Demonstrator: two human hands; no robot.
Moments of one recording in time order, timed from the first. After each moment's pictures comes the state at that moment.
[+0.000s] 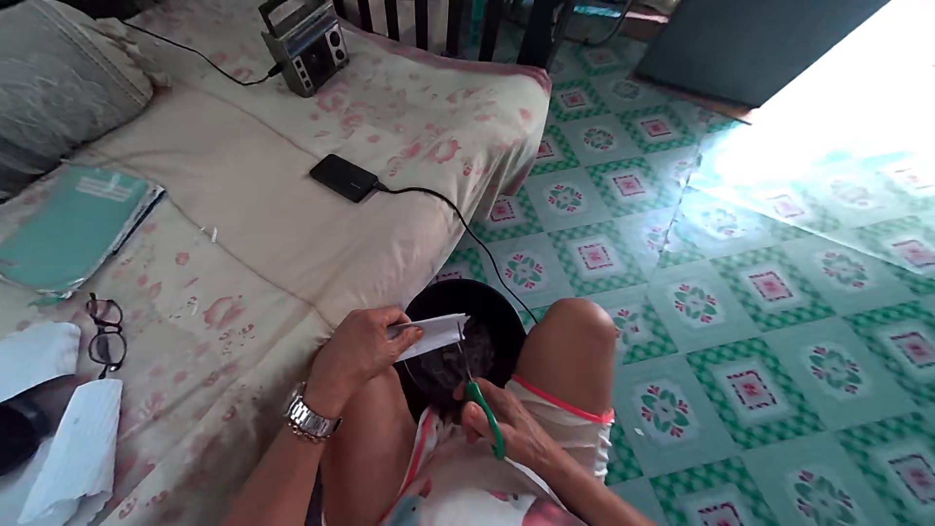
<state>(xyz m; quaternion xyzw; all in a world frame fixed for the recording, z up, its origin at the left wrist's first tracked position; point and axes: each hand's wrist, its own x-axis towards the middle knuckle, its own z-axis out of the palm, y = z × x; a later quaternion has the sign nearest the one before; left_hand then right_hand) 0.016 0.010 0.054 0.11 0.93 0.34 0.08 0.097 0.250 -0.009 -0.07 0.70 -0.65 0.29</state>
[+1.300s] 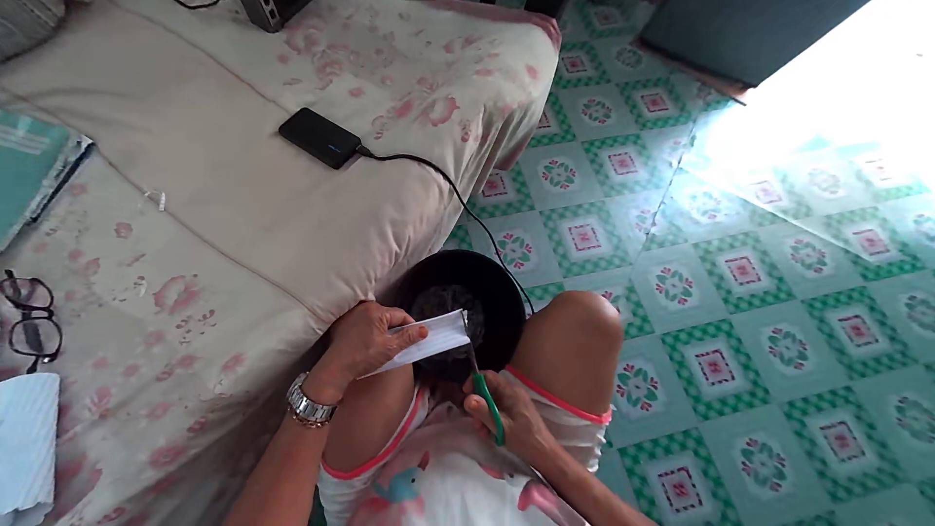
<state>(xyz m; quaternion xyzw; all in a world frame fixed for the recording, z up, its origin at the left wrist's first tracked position) 0.010 0.014 0.020 0.07 0.87 0.43 0.23 0.105 0.259 -0.018 0.01 0.72 -0.64 0.26</state>
